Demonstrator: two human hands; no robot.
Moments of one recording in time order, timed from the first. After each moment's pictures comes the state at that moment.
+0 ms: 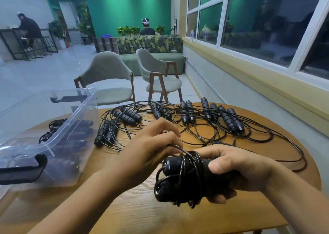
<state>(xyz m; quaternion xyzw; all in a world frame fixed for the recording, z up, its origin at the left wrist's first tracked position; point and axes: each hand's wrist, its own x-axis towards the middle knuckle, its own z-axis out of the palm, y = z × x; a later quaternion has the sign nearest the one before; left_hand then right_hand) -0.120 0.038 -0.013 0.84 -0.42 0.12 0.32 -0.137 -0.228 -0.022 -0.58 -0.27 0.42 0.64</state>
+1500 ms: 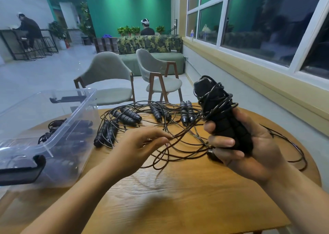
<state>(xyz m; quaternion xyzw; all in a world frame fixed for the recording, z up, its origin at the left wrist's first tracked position) -0.087 0.050 -0.029 0.86 -0.32 0.09 0.39 -0.121 -0.242 -0.028 -0.23 -0.25 0.31 0.89</state>
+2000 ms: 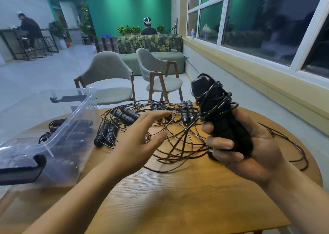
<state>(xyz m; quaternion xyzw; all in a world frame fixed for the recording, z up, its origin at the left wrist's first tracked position) -0.089 0.042 -0.023 0.87 -0.29 0.12 0.37 -0.126 -0.234 -0.023 -0.24 -0.26 0.31 0.88</state>
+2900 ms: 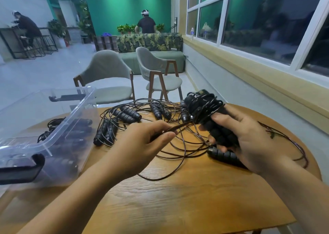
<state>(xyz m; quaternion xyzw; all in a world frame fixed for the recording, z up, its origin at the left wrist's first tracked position) -0.107 0.037 -0.005 0.88 -0.31 0.08 0.36 -0.128 -0.232 -0.010 -0.68 -0.07 -0.03 0.73</state>
